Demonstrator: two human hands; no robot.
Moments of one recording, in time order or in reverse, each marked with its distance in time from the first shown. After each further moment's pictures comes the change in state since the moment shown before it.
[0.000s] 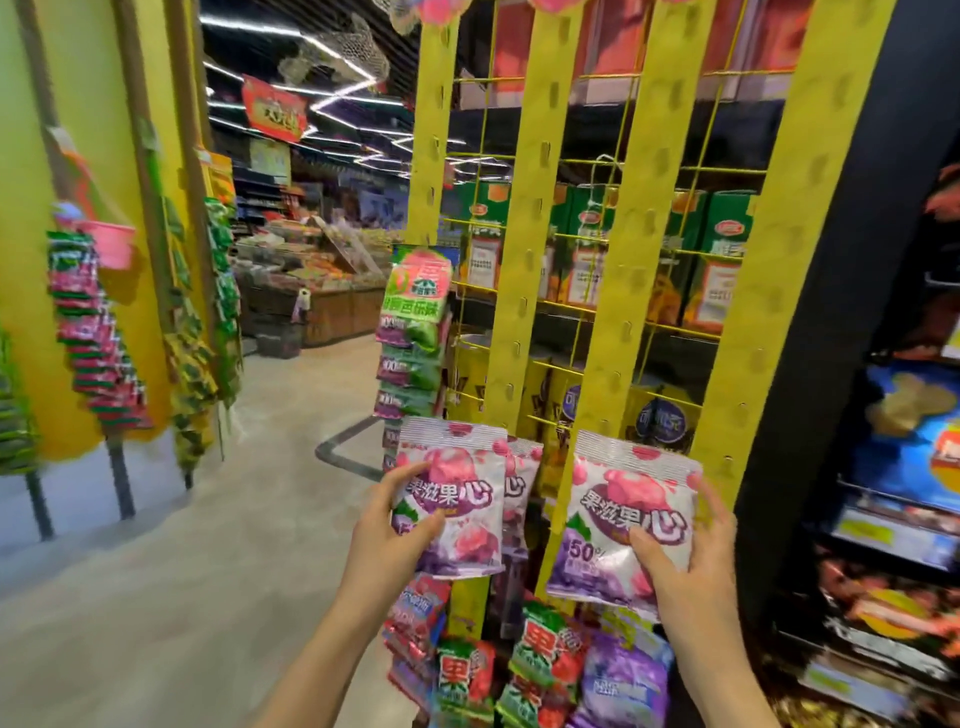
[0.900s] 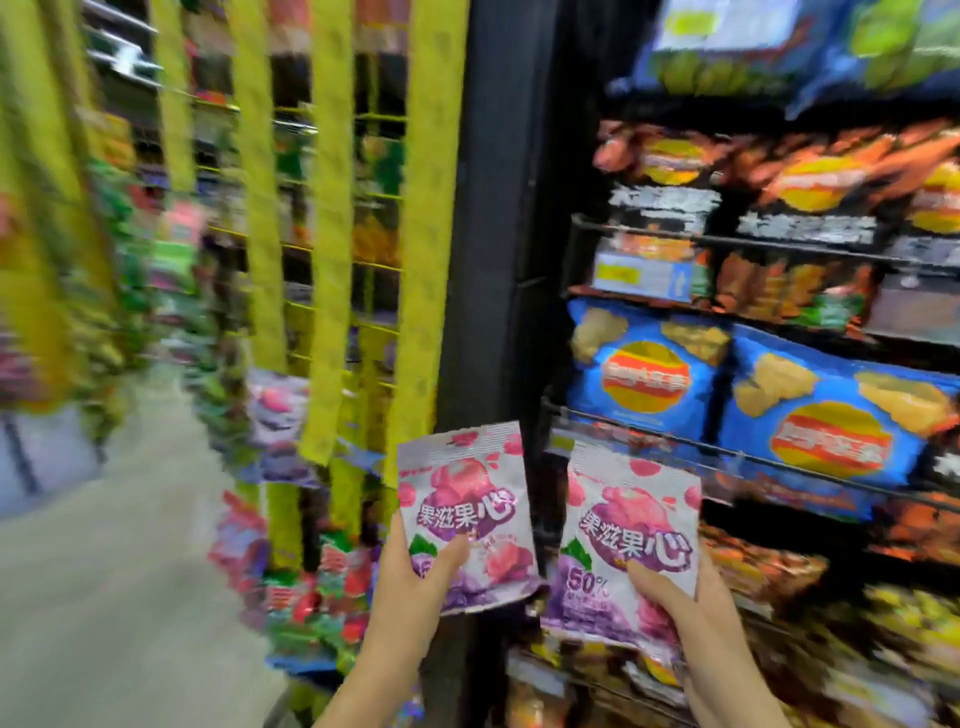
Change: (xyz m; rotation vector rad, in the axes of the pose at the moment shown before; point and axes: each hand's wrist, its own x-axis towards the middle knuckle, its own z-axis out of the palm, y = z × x) left_hand -0.173 0.097 0.304 -0.228 -0.039 -0.264; right_hand 0.000 0.023 -0.331 0.301 -0.035 0.398
